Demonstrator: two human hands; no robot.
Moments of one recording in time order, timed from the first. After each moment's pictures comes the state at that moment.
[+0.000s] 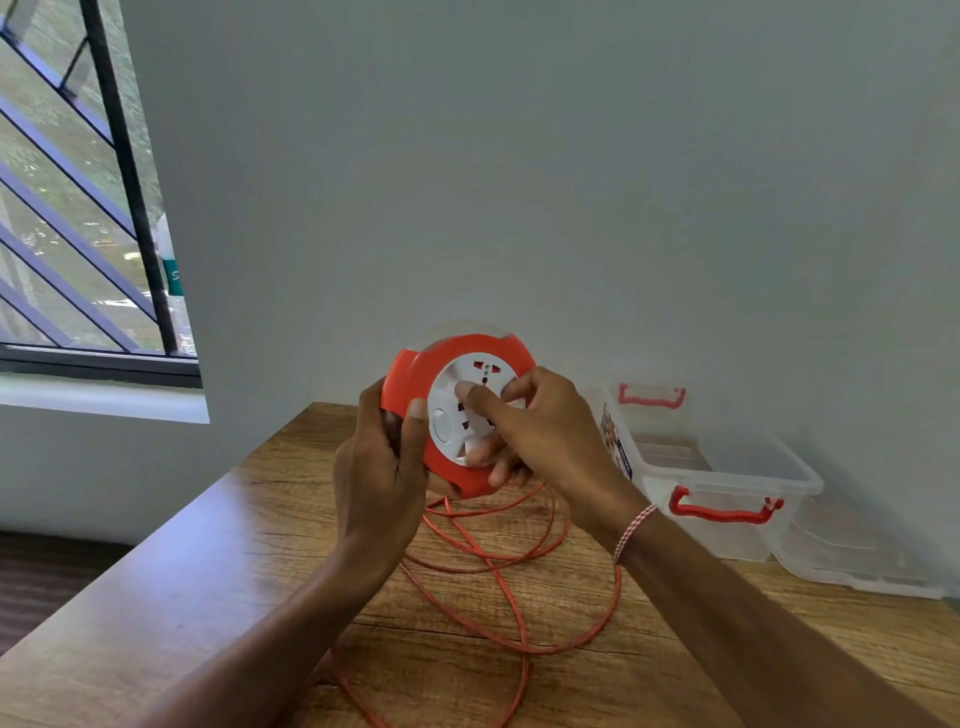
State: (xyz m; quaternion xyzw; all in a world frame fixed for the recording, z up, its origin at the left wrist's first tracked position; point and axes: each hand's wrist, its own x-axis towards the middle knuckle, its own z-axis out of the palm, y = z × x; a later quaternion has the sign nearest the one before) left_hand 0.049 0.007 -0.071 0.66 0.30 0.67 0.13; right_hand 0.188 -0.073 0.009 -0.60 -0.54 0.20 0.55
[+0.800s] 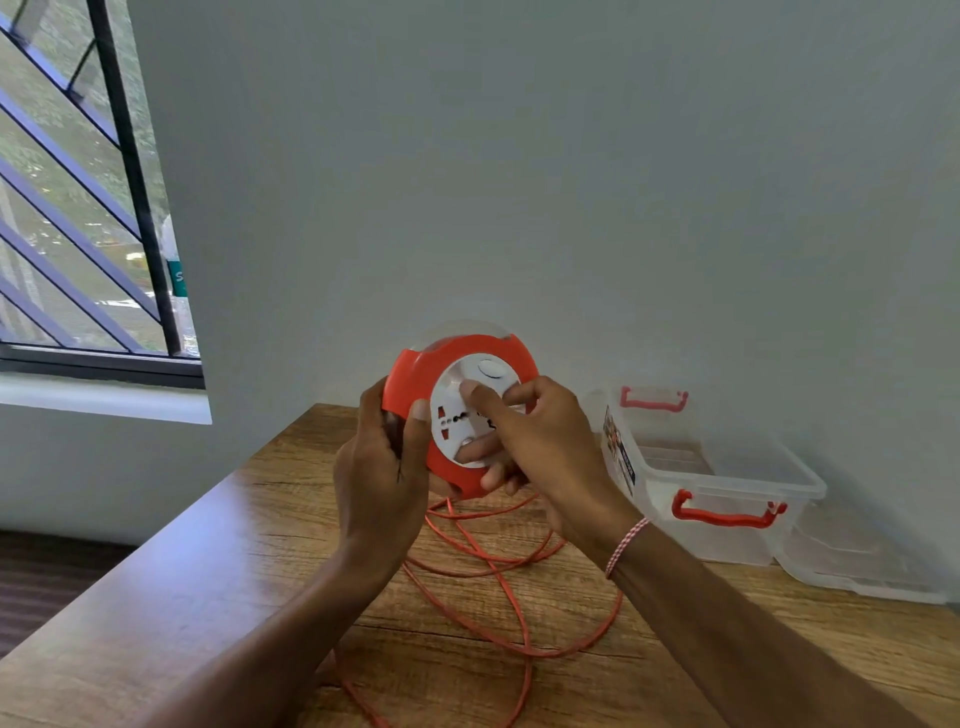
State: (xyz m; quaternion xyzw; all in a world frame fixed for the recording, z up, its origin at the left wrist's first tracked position) left_hand 0.048 0.008 -0.071 0.65 0.30 0.68 0.12; right_hand 0.177 -0.075 0.004 -0.58 -0.50 0.22 0.60
